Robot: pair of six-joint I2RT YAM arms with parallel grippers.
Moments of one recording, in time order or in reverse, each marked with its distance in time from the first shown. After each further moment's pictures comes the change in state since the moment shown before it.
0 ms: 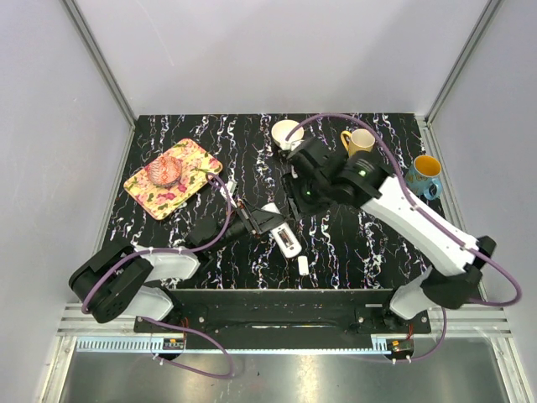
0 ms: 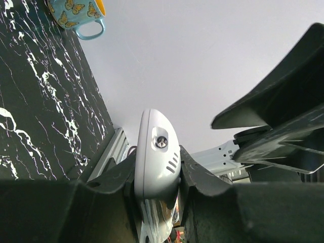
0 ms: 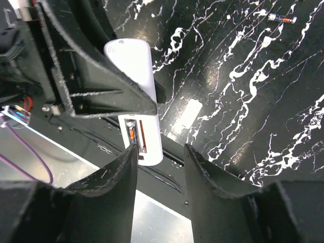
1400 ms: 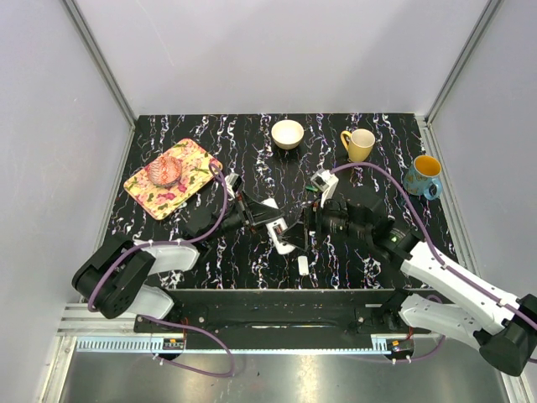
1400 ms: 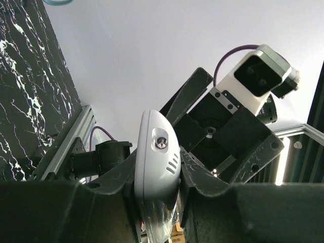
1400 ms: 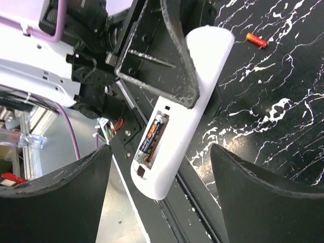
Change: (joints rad) left arm 0.111 0.036 0.060 0.025 0.228 -0.209; right arm -0.134 -0.608 -1.019 1.095 -0.484 0.060
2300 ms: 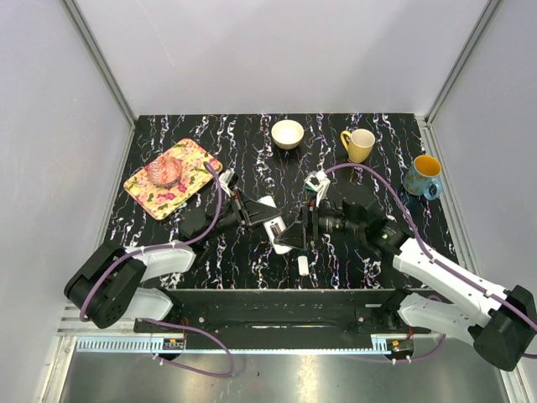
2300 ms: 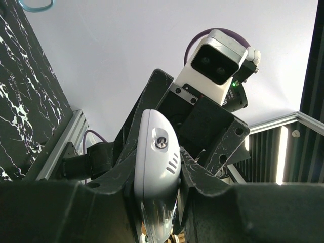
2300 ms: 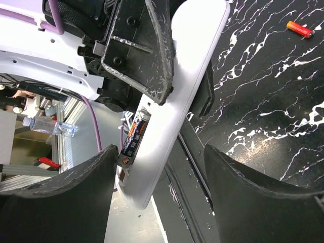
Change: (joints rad) left arm 0.000 -0.069 0.000 0.002 0.008 0.006; right arm -0.044 0.053 -0.061 0.156 -0.164 0.100
